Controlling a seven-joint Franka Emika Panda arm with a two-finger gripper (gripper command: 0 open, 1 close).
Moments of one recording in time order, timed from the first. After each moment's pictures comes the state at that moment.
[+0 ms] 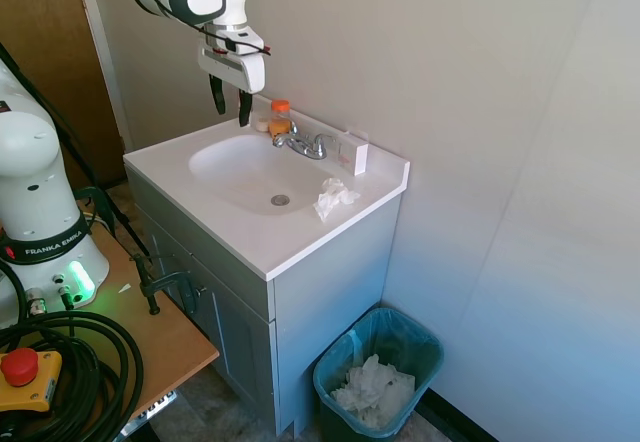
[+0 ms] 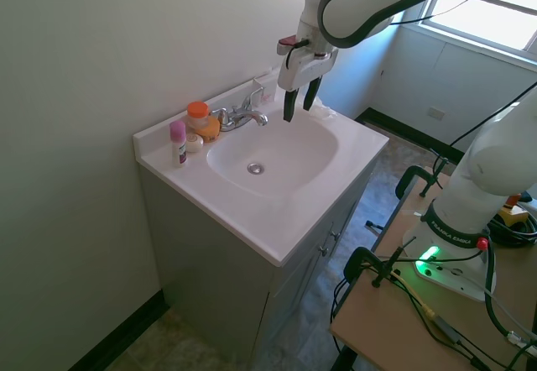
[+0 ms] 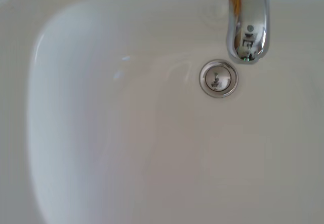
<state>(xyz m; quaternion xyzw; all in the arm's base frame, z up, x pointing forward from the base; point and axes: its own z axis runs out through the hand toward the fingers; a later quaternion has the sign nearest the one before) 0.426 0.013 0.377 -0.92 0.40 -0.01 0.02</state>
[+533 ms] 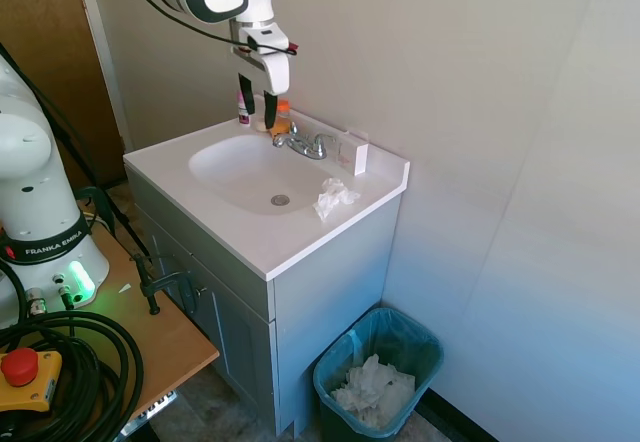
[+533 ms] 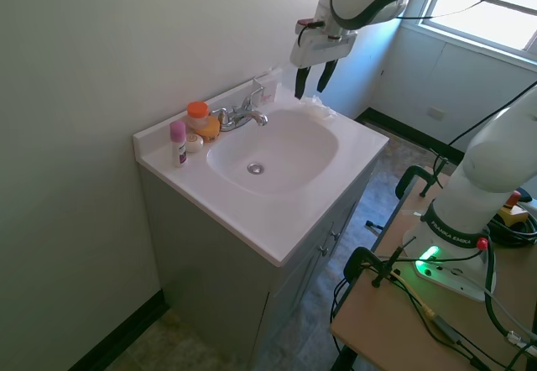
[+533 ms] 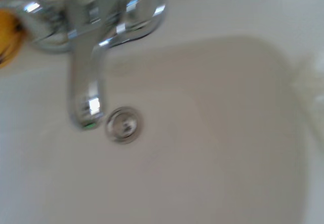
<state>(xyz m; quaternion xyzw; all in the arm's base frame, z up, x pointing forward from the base) 0.429 -0.115 0.409 -0.86 0.51 -0.06 0.02</state>
